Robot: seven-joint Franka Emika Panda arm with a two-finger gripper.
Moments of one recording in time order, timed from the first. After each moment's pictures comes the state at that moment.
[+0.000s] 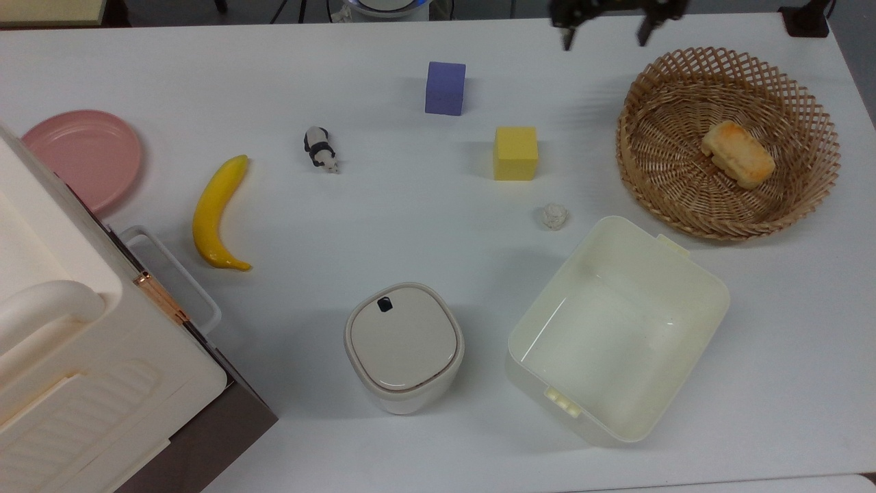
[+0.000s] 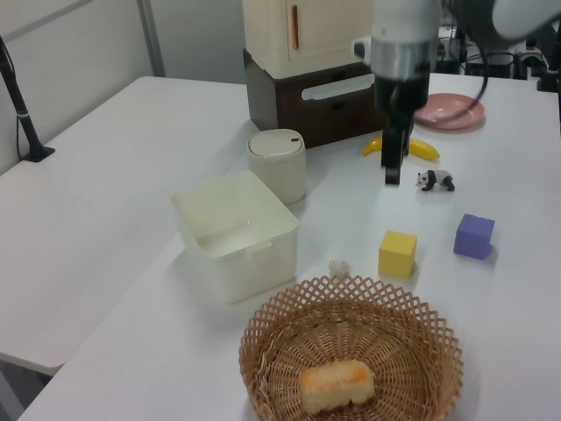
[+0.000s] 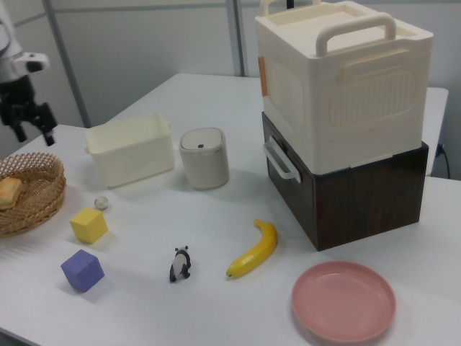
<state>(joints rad) 0.57 0.13 -0.05 -1.57 0.00 1.68 0.41</state>
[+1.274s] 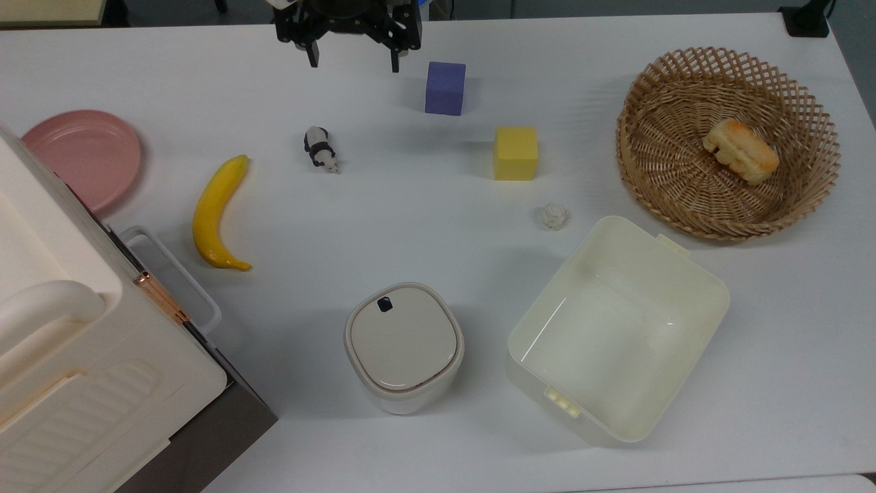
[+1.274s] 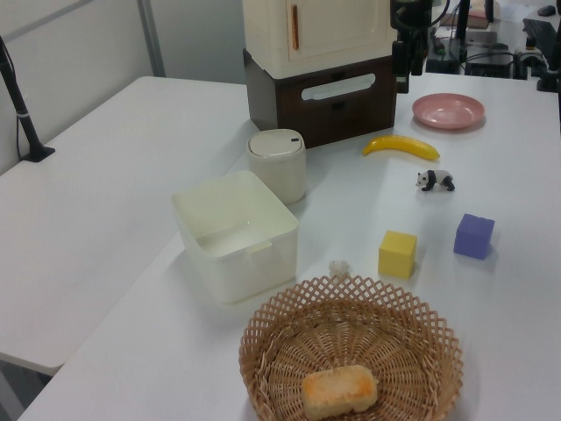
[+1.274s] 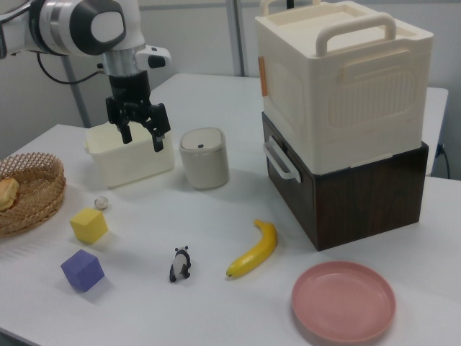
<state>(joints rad) 0.07 0.09 -0.04 -1.58 0.00 1.60 0.07</state>
